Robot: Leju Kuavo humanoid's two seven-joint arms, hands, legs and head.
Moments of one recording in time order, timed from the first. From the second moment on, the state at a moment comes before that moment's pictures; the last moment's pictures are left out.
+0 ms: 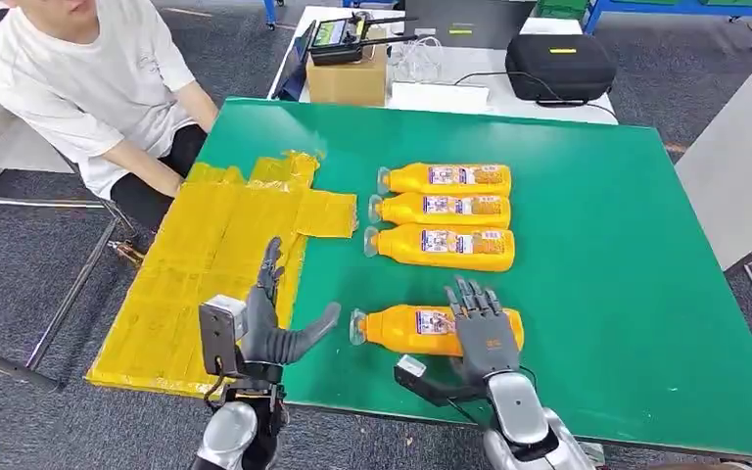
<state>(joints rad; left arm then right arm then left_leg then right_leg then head) 0.01 -0.29 -0.31 -1.40 -0.08 0.29 -0.34 -0.14 -0.07 0.53 -1.20 1.56 -0.22 0.22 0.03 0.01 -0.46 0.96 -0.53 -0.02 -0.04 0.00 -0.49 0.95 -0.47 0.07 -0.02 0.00</state>
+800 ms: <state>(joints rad) 0.07 -0.29 -0.30 -1.50 -0.14 0.26 -0.39 -0.04 -0.19 0.45 -1.32 1.45 -0.22 0.14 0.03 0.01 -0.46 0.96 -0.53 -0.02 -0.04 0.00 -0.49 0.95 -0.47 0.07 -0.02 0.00</state>
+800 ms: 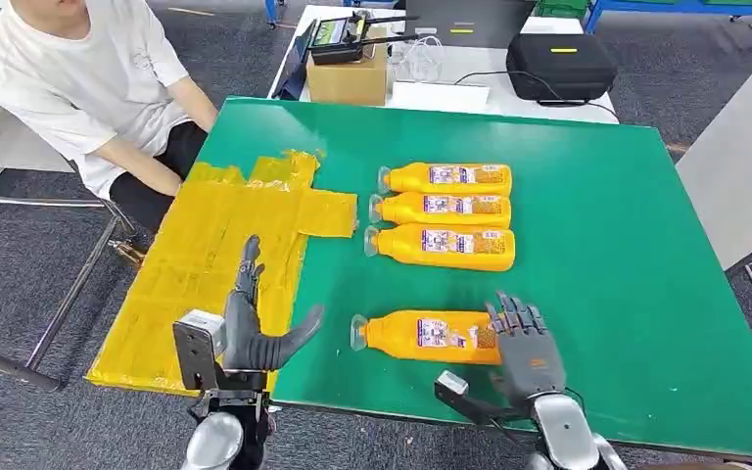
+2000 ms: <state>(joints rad) 0.03 -0.27 -0.38 -1.48 -0.10 0.26 -0.43 -0.41 -0.11 0.59 -0.86 1.36 0.02 0.20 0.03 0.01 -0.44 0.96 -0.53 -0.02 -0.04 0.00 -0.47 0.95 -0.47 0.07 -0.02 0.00</state>
